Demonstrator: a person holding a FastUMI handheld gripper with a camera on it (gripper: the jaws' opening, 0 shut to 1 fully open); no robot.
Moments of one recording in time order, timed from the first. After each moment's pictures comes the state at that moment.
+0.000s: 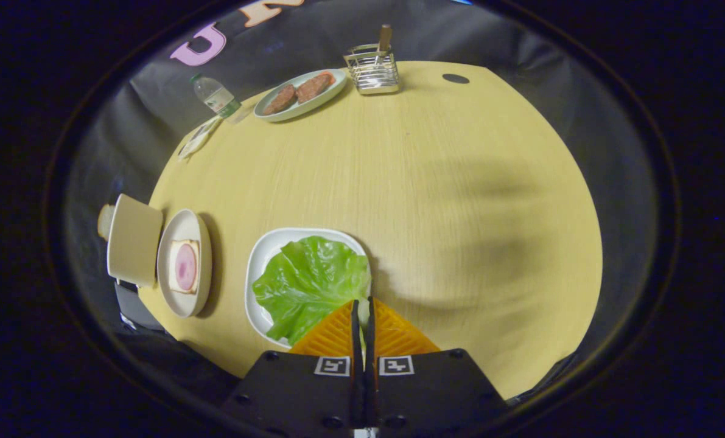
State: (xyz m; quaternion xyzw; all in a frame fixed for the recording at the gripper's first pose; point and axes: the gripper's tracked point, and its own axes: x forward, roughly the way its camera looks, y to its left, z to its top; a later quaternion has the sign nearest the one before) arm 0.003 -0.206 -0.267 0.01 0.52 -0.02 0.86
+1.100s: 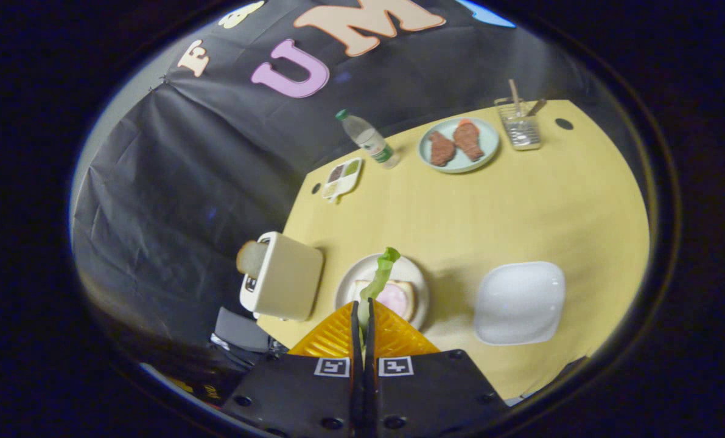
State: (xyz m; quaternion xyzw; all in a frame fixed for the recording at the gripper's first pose) arm -0.005 0.062 -0.153 0.15 0.45 0.18 0.86
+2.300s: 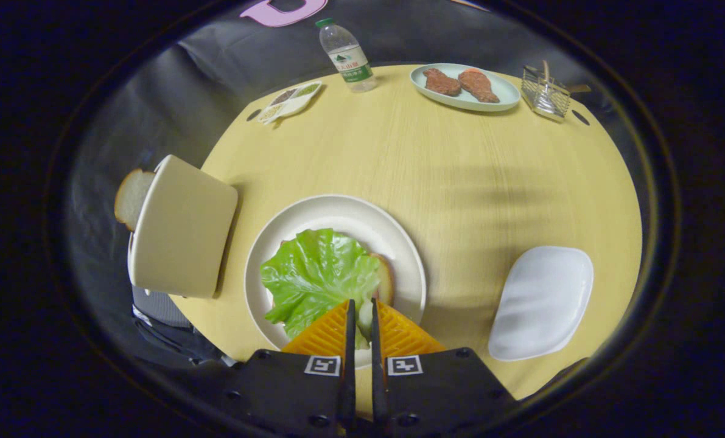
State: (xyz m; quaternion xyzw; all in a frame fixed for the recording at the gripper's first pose) arm 0.016 0.050 -0.305 -0.03 0.54 0.06 0.84
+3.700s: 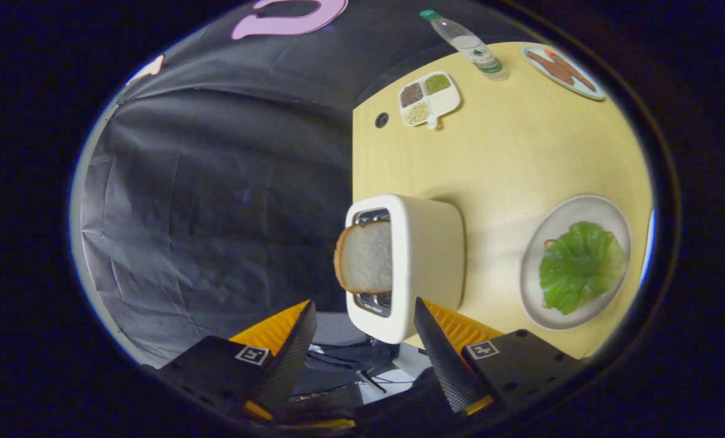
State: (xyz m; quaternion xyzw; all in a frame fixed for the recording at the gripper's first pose) arm 0.021 0.361 -0.170 0.26 0.59 0.21 0.73
